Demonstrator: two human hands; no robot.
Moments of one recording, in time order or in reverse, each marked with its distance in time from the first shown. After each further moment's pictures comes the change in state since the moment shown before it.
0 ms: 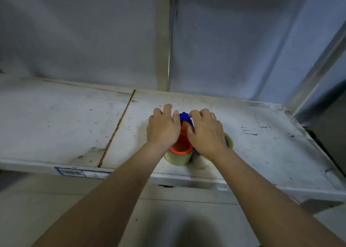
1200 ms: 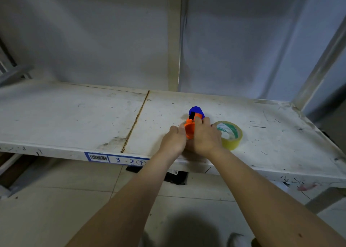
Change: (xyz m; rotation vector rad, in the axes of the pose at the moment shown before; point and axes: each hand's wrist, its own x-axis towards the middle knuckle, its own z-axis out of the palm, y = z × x) left_hand -0.059 -0.027 -0.010 -0.290 -0.283 -0.261; right_hand -0.033 -0.032 0.025 0.066 -0.195 0.145
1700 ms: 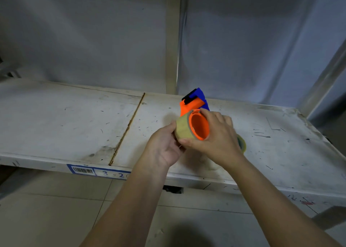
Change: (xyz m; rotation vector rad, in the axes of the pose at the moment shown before) left_hand 0.010 0.024 -0.018 -1.129 -0.246 -0.278; right_hand -0.003 0.017 -0.042 0.301 0.172 -0.123
